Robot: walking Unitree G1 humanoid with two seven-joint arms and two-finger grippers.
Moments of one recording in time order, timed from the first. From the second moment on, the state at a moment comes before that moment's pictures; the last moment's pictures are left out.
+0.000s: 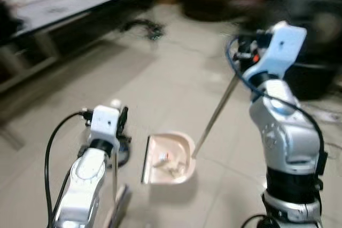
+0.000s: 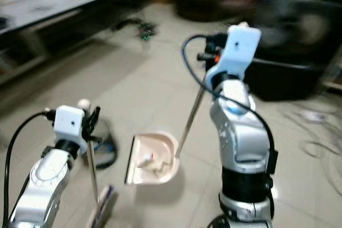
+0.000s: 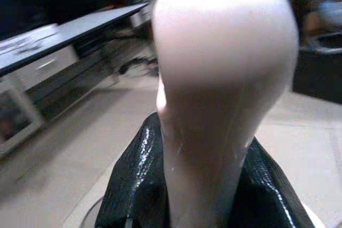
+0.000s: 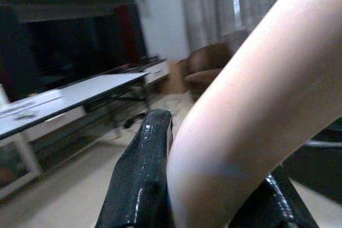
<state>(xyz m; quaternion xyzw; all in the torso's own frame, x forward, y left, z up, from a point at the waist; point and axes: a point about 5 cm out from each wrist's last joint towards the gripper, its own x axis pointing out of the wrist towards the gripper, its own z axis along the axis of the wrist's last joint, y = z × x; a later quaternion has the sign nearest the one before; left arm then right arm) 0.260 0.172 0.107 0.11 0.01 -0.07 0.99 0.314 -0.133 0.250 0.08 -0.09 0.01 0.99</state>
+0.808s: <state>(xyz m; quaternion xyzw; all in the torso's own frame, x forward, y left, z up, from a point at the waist) 0.253 0.172 0.105 0.12 0.01 -0.06 0.99 0.321 -0.126 0.268 0.10 -0.11 0.04 0.99</state>
